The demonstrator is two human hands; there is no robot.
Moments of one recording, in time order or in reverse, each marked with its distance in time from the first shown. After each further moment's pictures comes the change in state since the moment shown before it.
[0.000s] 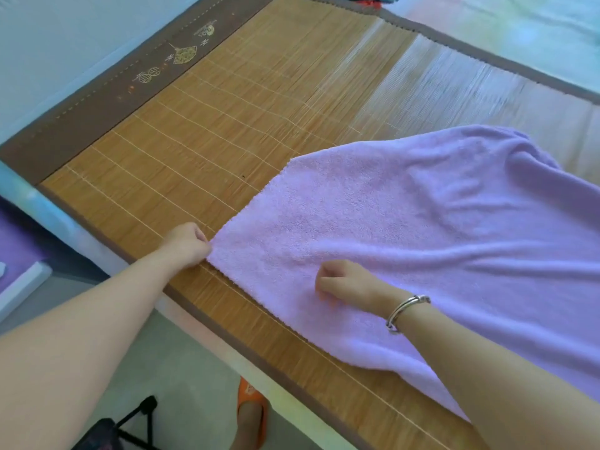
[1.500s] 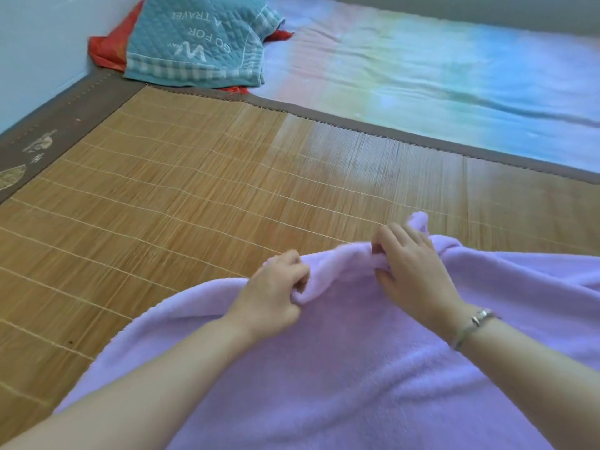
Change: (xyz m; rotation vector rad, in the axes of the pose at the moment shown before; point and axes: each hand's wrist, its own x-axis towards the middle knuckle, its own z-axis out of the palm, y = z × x) left_hand 0.010 0.324 0.111 -0.038 -0.075 1.222; right_hand -0.001 0.098 -0.282 -0.765 1.018 -0.350
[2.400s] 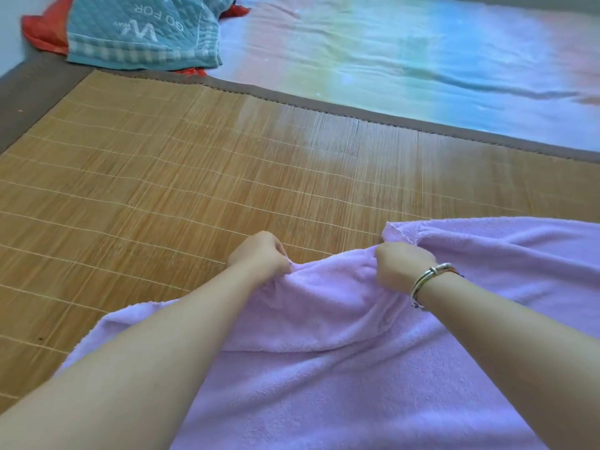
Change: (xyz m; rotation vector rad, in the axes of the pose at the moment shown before) left_hand 0.049 0.035 0.007 -0.013 -0.249 -0.715; right_hand -0.015 0.008 -0.032 -0.232 -0.814 0.619
